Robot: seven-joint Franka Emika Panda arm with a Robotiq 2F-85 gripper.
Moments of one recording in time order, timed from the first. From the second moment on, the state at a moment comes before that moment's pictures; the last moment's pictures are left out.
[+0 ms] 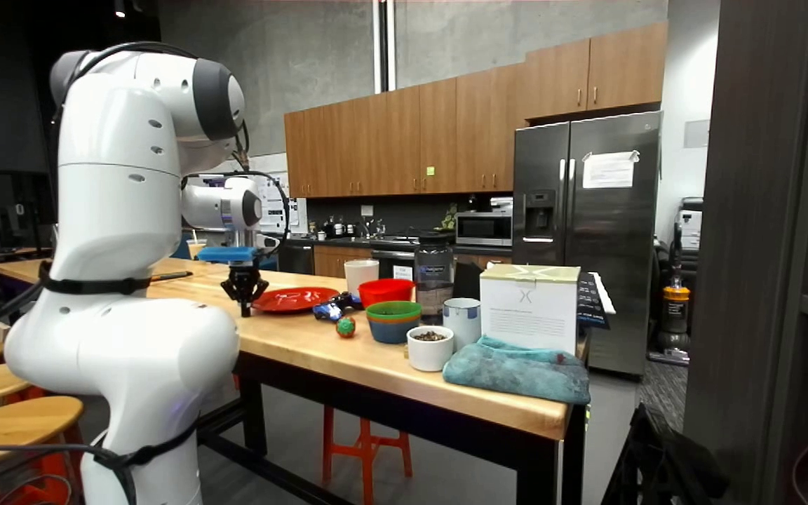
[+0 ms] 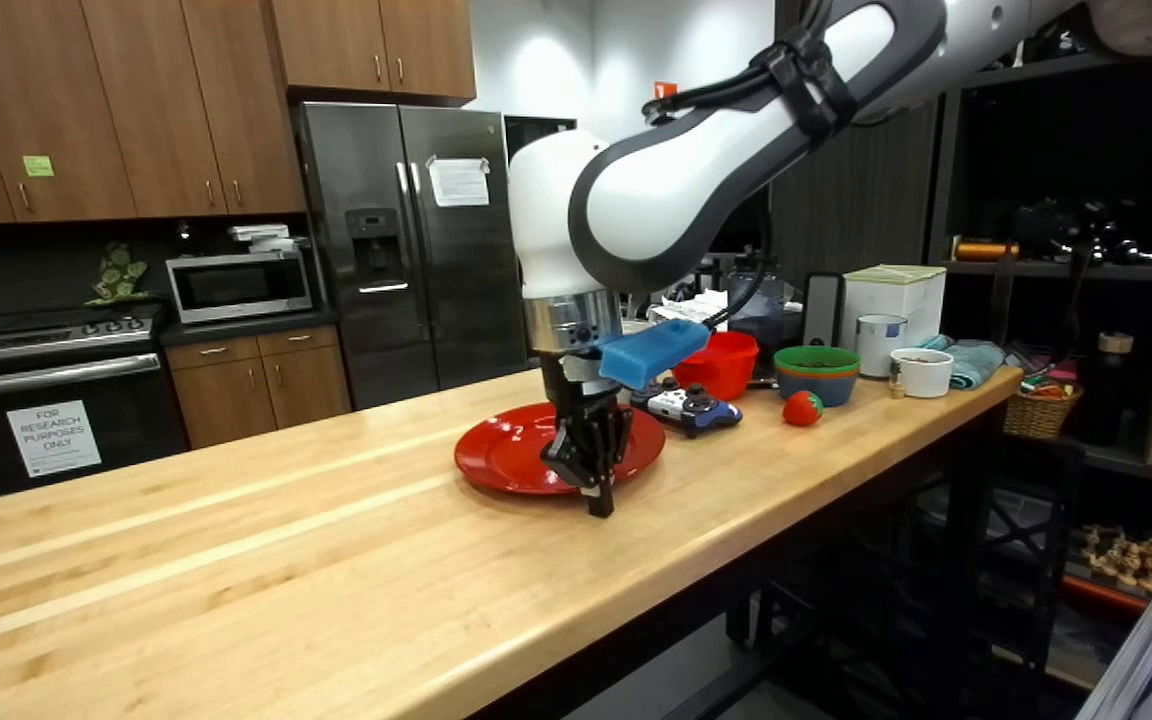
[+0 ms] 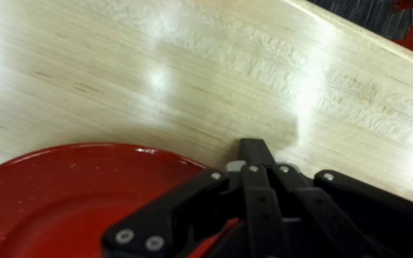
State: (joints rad) arm 0.35 0.12 0.36 -2.04 -0.01 2.09 0.34
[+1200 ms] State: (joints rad) arm 0.33 0.15 0.27 -2.00 -0.06 2.08 0.43
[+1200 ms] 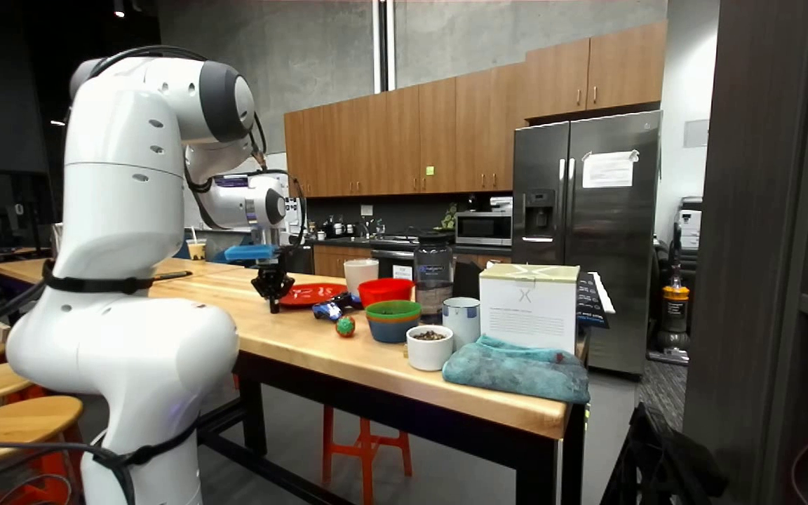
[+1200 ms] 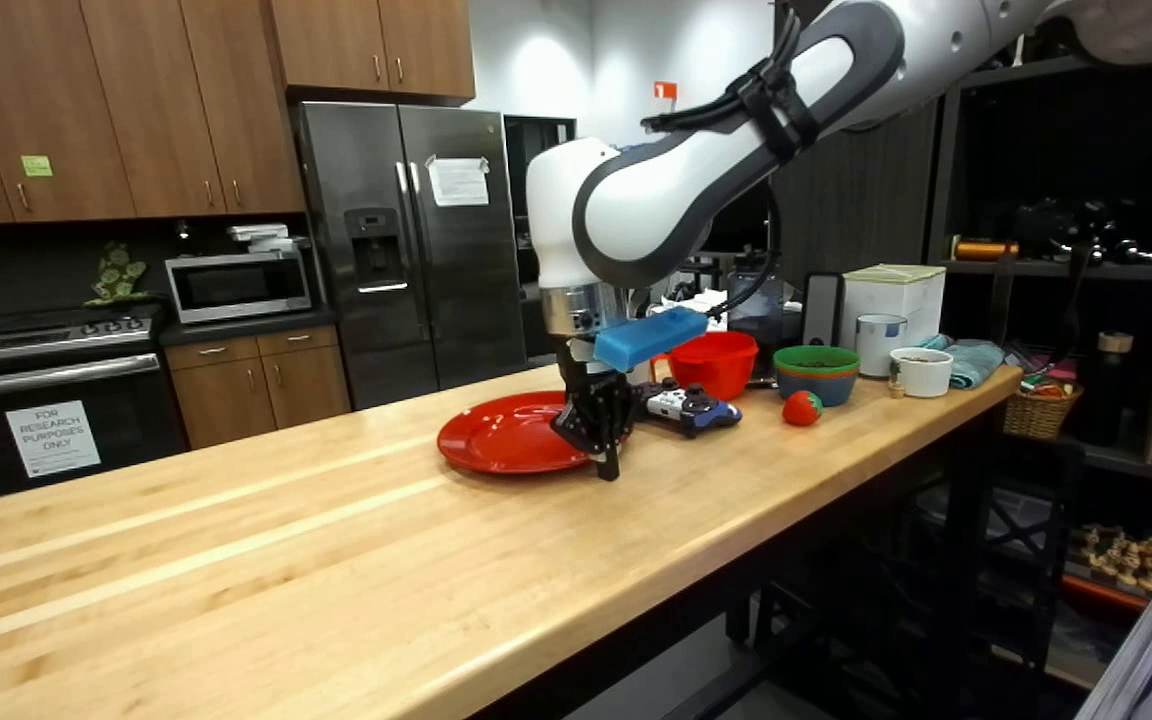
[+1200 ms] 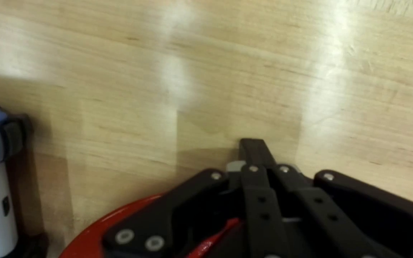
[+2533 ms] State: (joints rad) arm 0.33 0.05 0.27 -1.97 -0.07 1.92 0.32
